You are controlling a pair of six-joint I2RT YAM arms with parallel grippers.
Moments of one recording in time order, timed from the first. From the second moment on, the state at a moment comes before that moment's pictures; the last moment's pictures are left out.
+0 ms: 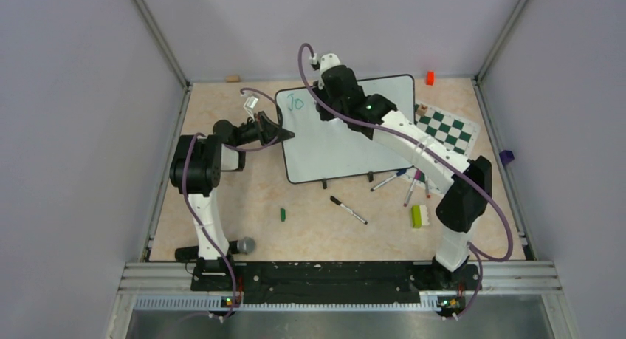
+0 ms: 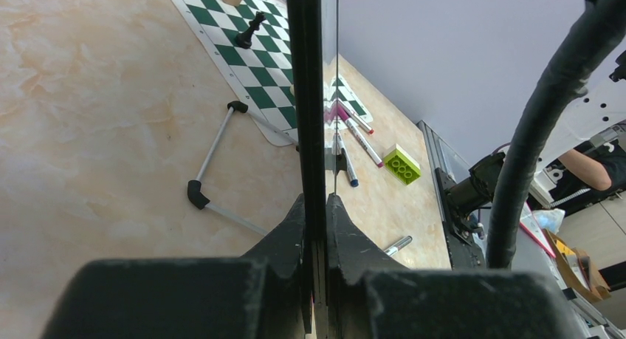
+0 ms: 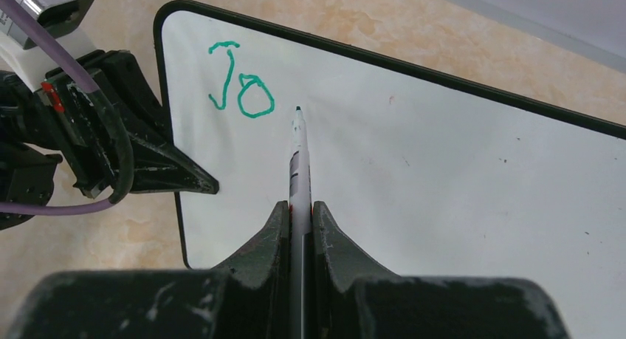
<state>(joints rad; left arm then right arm) -0.02 2.12 0.96 1.53 1.29 -1.02 0.76 1.81 1.81 -0.52 0.26 0.16</state>
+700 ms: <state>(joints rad) -0.02 2.12 0.96 1.52 1.29 -1.03 0.76 1.89 1.90 -0.54 0.23 0.16</state>
